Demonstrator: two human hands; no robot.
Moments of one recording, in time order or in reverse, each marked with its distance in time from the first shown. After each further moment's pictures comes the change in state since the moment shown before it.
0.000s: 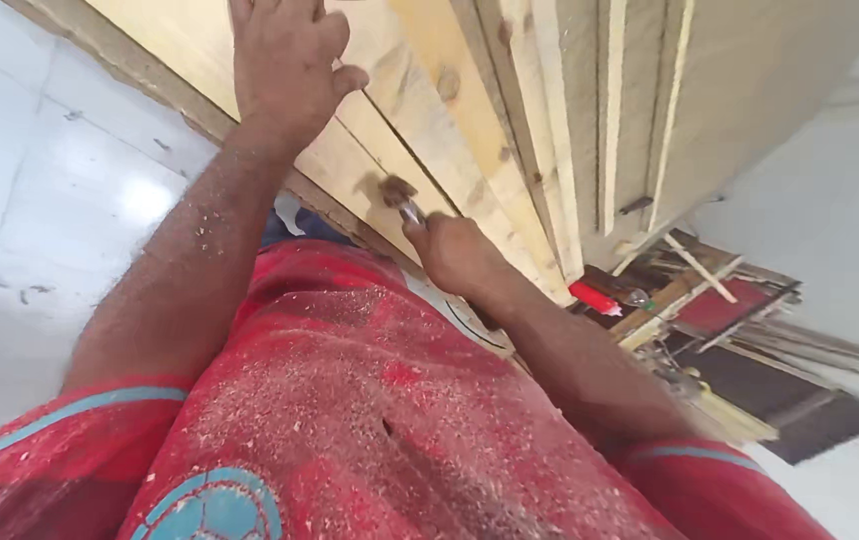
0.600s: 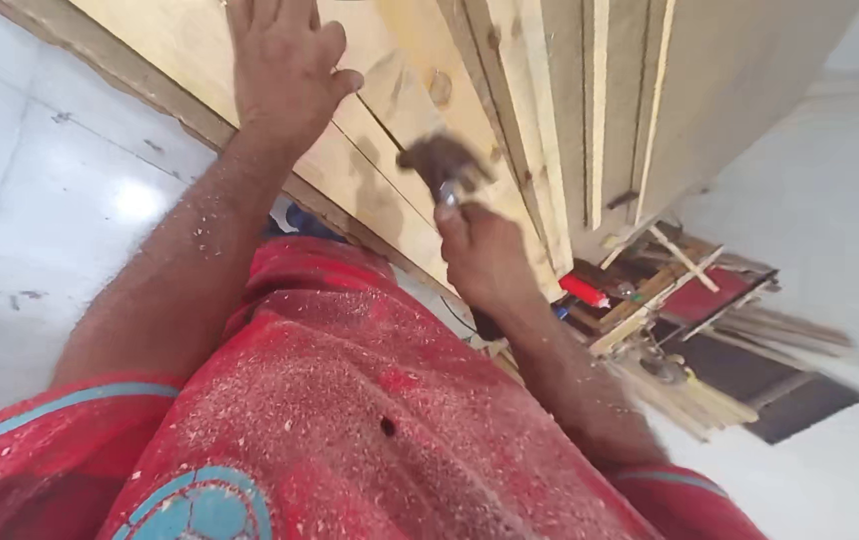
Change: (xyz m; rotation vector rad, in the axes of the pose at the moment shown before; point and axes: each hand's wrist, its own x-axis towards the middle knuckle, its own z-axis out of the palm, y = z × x) left_hand 0.001 0.001 -0.003 -0.028 -0.016 0.003; right_hand -0.039 0.004 -0.012 0.230 0.286 -0.022
